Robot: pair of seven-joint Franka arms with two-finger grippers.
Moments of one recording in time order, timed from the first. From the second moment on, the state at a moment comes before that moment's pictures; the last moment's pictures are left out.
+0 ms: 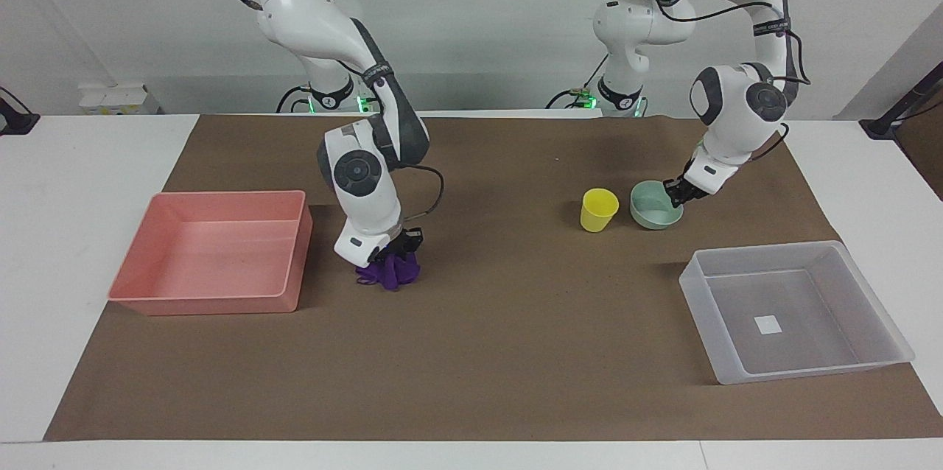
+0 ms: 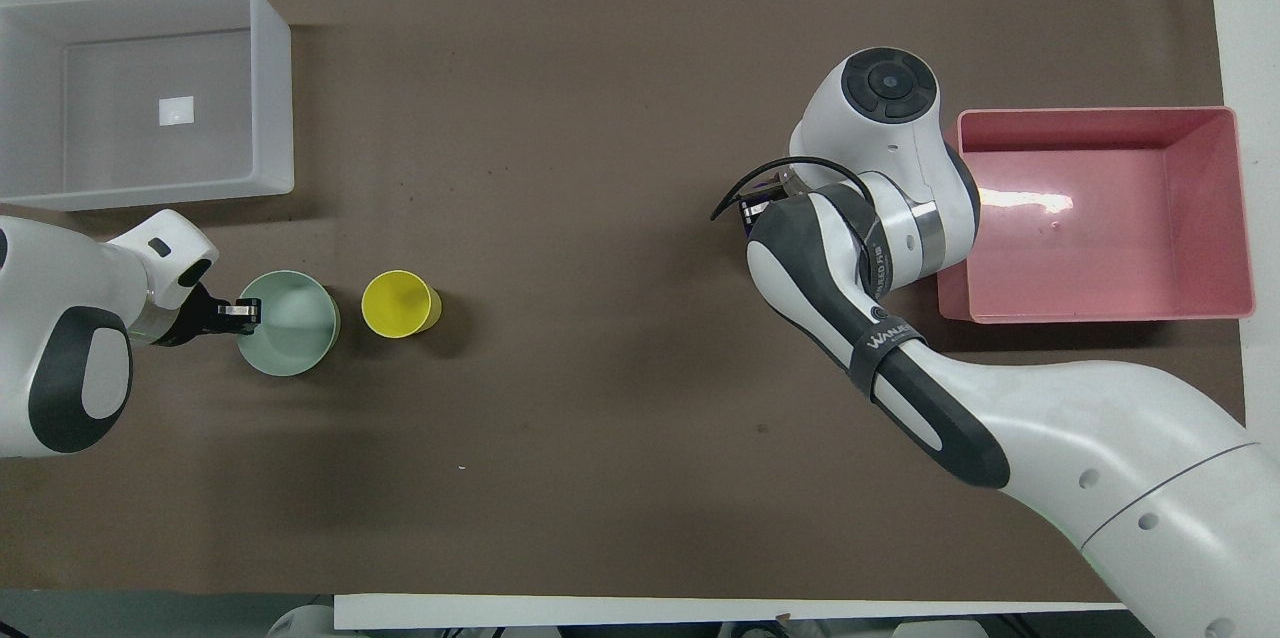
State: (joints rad) left arm -0.12 -0.09 0.07 -2.43 -0.01 2.24 -0.02; right arm 0.15 0.40 0.20 -1.82 -0.02 2.10 0.14
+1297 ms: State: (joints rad) left arm 0.02 0.39 0.08 -1.61 -0.12 2.14 -0.02; right arm -0.26 0.09 0.19 -1.71 -0.02 1.72 -0.05
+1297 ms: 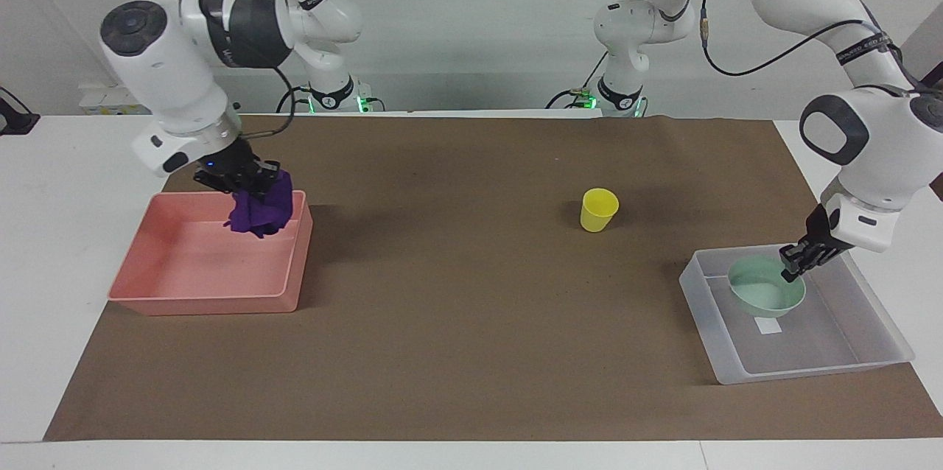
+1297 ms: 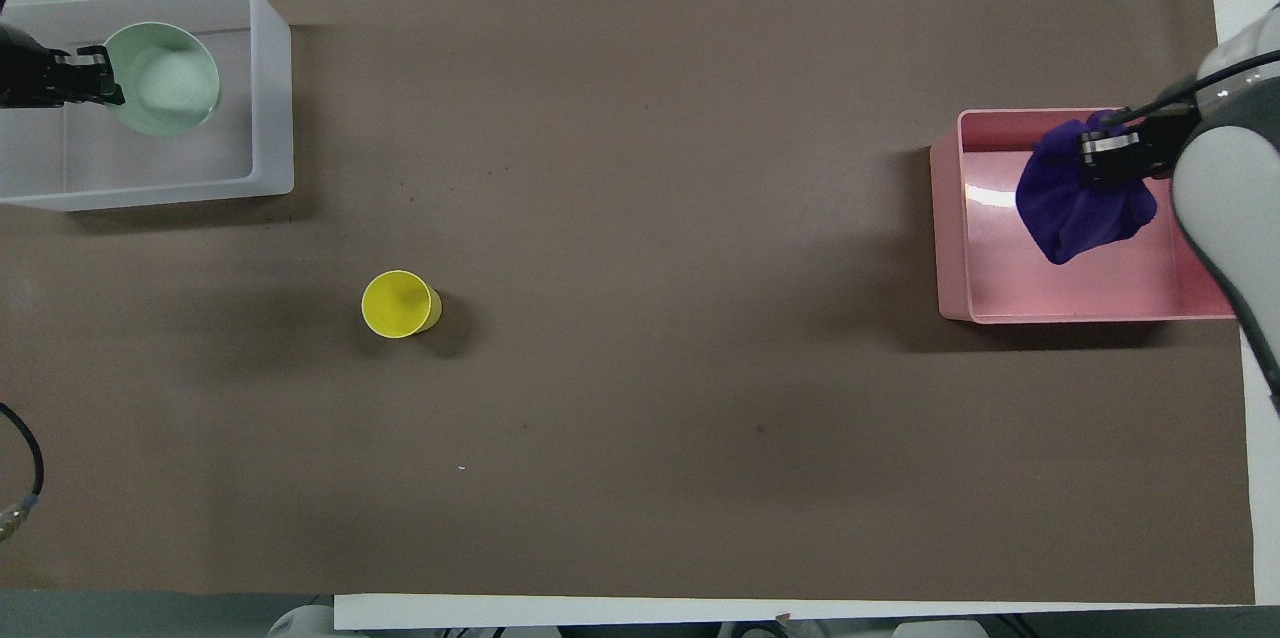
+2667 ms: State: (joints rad) left arm -0.24 0.00 0.07 -2.06 -0.06 1.93 -0.23; right arm -0.35 0.13 0.22 -1.83 -0.02 1.83 -0.07
